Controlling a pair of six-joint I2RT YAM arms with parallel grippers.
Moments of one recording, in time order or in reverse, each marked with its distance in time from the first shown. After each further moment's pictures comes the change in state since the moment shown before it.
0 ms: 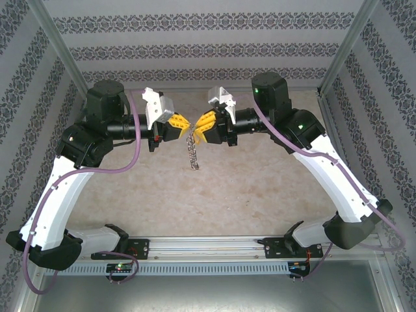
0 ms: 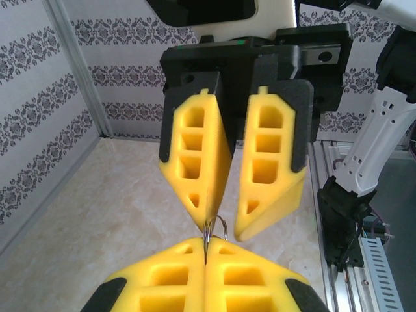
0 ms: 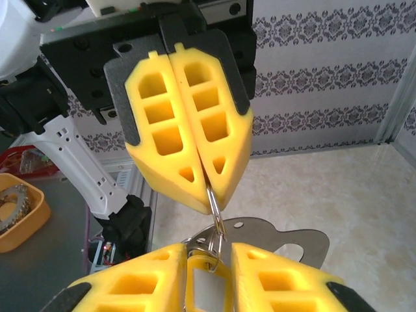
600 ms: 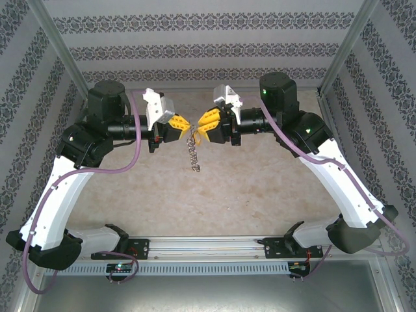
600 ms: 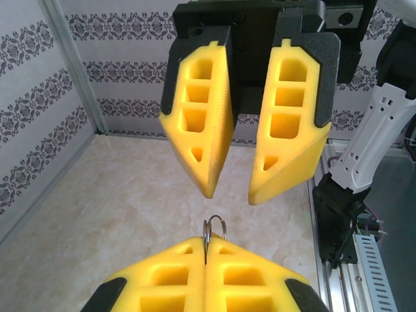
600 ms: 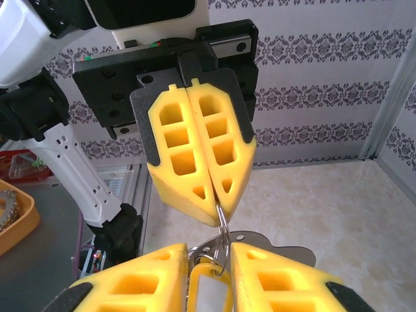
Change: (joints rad) left arm -0.006 0.001 0.004 -0.022 0.000 0.000; right arm 0.000 -0.047 -0.011 0.039 0.013 0.005
